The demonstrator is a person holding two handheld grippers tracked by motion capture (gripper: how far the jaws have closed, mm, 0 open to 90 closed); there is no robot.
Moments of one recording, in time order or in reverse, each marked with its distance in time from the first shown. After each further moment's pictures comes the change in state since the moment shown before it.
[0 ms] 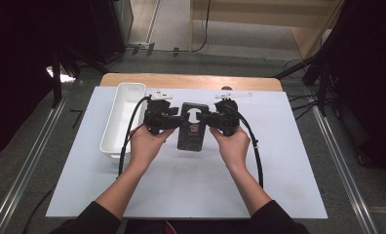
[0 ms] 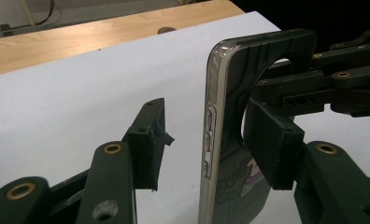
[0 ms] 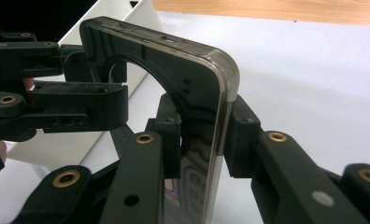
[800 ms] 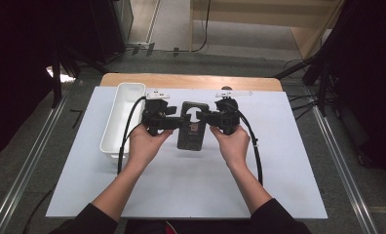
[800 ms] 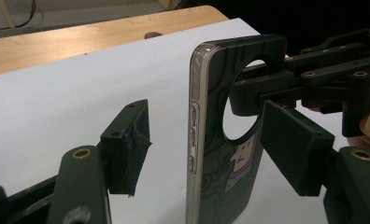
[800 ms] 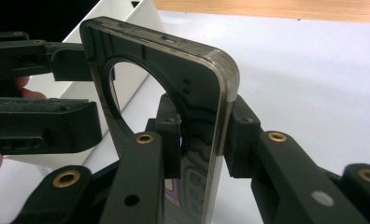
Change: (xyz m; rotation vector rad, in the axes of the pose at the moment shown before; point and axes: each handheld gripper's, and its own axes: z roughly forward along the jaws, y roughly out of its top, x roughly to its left) left arm 0.004 0.000 -0.004 -0.008 -0.075 -0.010; right arm -0.004 0.003 0.003 0.007 0.023 0.009
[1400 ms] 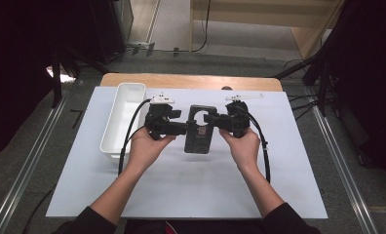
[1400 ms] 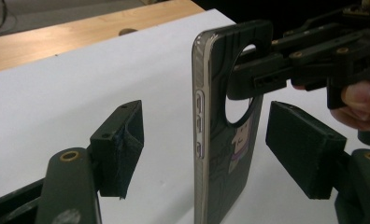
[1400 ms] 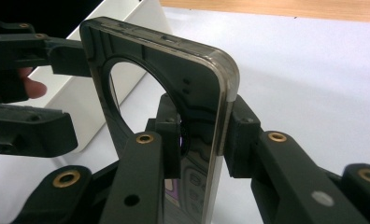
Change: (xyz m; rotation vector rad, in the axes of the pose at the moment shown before) left arm -0.012 -0.002 -0.004 -0.004 -0.050 0.044; right arm -0.015 -0.008 -0.020 0.004 0.027 -0.029
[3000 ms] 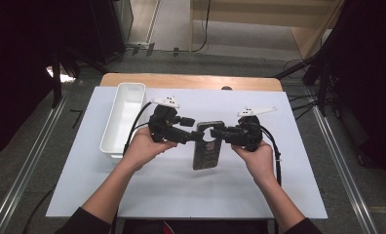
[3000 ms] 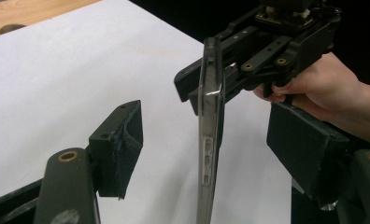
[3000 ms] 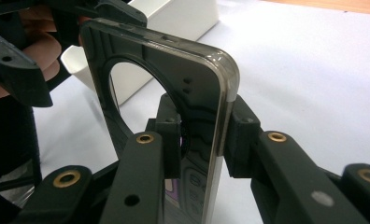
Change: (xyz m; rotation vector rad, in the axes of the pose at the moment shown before) left arm -0.009 0.004 -0.002 0.087 -0.355 0.098; right arm -0.012 -0.035 -0.035 -0.004 0.181 -0.142
